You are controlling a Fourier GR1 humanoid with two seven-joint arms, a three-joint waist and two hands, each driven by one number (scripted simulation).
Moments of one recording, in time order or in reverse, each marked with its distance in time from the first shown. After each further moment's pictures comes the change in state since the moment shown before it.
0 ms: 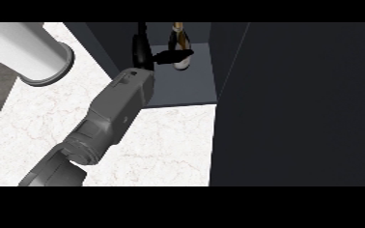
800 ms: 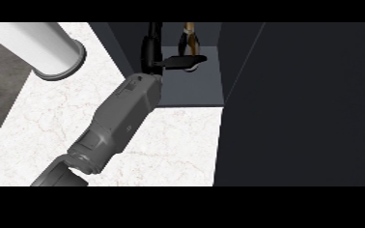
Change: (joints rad) left arm 0.099 -0.021 0.032 -0.214 -0.010 -0.167 -0.084; right arm 0.053 0.004 0.004 -0.010 0.011 -0.014 -0.017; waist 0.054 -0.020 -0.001
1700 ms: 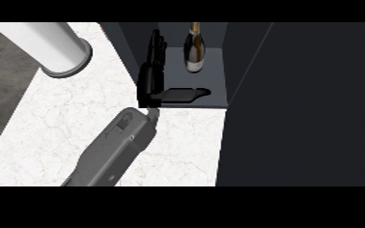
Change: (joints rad) left arm 0.403 0.050 -0.158 -0.659 -0.069 0.075 0.149; right arm -0.006 -0.003 0.034 -0.006 0.019 -0.039 0.010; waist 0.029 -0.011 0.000
